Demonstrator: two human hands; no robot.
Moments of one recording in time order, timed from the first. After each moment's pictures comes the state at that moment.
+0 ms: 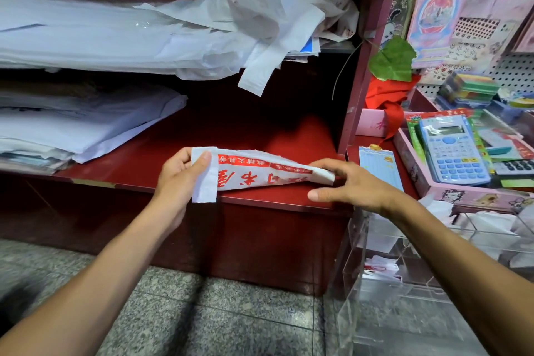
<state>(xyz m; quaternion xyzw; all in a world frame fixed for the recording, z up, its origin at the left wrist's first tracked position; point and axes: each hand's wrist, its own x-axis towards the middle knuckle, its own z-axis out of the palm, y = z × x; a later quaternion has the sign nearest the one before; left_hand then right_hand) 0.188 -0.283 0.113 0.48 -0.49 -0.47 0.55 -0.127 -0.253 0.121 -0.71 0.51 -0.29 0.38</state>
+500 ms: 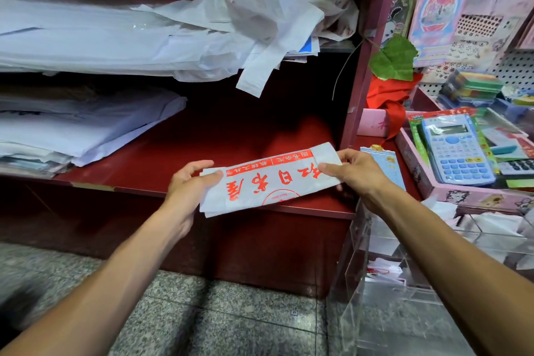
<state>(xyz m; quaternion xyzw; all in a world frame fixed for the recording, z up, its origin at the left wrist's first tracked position) 0.175 -0.283 0.108 0.57 -0.41 -0.49 0.51 -0.118 -0.276 0.116 -0.46 0.63 -0.46 0.43</state>
